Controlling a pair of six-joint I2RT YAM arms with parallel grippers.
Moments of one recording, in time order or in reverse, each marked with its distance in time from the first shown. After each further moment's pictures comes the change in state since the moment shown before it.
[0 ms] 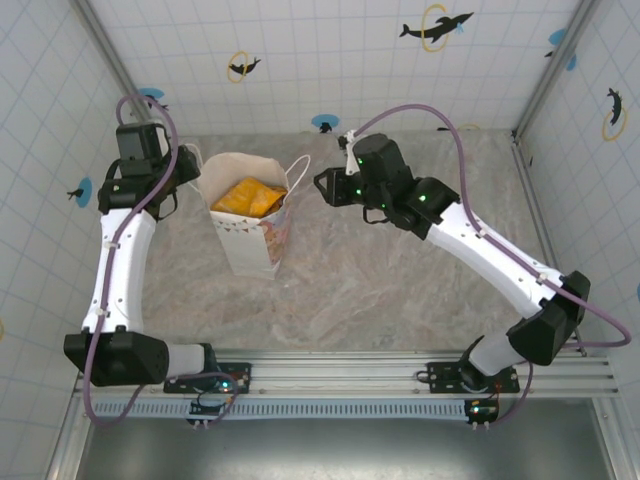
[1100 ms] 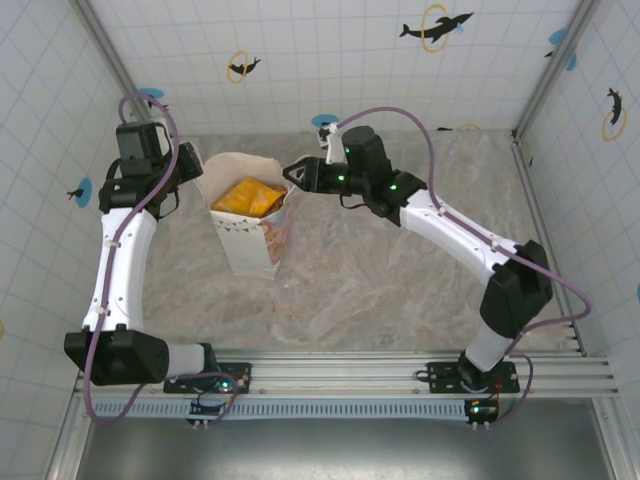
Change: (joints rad) left arm 0.002 0.000 -0.006 0.026 0.078 0.001; right arm -0.063 0.210 -0.002 0.375 -0.385 0.189
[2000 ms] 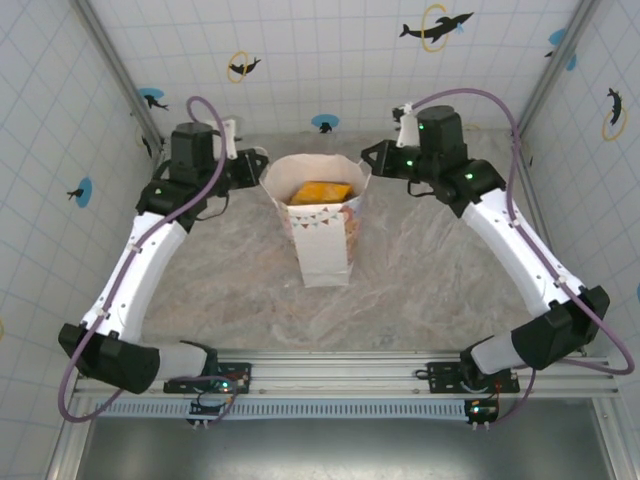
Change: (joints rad) left arm -0.363 -0.016 -0.043 0.116 0.191 -0.096; right arm -0.275 -0.271 -0.003 -0.394 0.056 -0.193
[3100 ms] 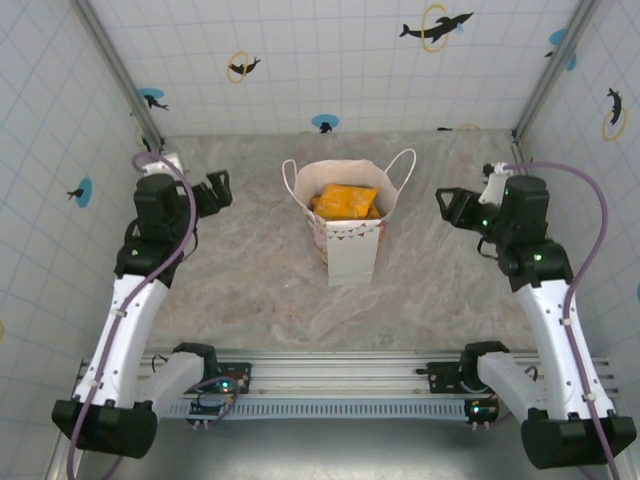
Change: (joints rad) left arm 0.208 -0.364 -0.454 0.198 -0.320 0.013; right arm -0.357 -0.561 -0.560 -0.015 0.077 -0.127
